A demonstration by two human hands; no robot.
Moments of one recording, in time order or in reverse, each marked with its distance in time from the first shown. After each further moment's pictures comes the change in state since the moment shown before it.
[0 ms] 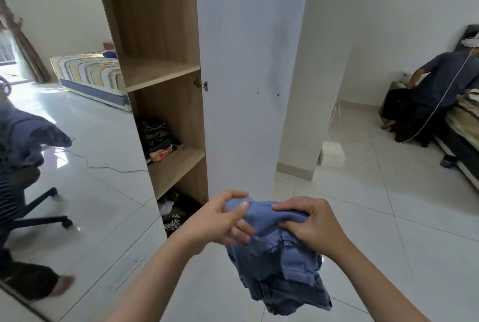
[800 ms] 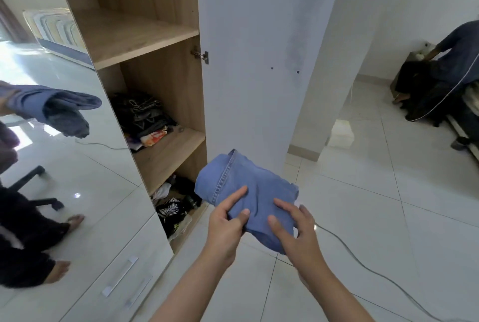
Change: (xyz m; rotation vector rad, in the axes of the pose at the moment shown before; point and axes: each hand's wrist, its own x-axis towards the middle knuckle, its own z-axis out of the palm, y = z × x) left_hand 0.149 -0.069 -0.027 -0.654 0.349 0.082; right_hand 0.073 0.066 0.102 0.314 0.198 0.505
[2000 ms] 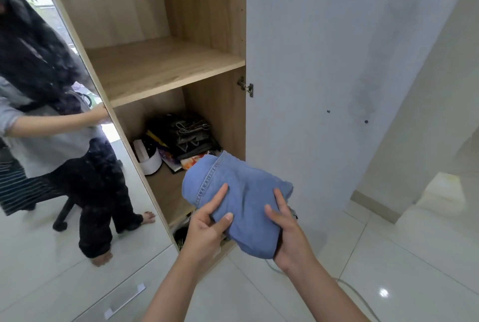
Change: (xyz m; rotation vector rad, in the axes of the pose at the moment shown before) left_hand 0.163 0.042 0.000 0.047 0.183 0.321; right_hand 0.257 -0.009 0.051 0.953 -0.576 0.487
